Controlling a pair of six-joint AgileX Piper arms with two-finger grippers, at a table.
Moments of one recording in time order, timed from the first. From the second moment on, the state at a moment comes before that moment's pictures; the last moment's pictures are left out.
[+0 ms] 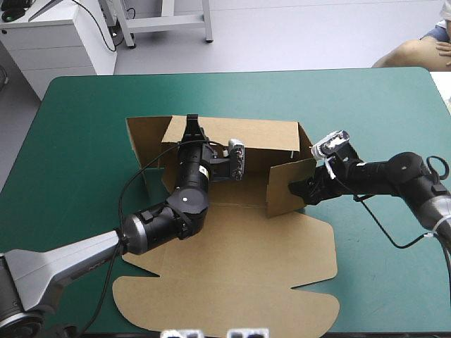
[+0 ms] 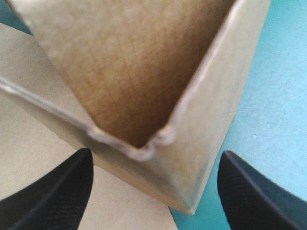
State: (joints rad) left arm -0.94 1.57 -1.10 1.46 0.82 -0.21; right arm 0.05 1.39 -0.92 0.92 0.79 -1.13
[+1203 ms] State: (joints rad) left arm -0.94 1.57 -1.10 1.46 0.80 -0.21; right arm 0.49 1.34 -0.72 1.07 -0.16 -0.95
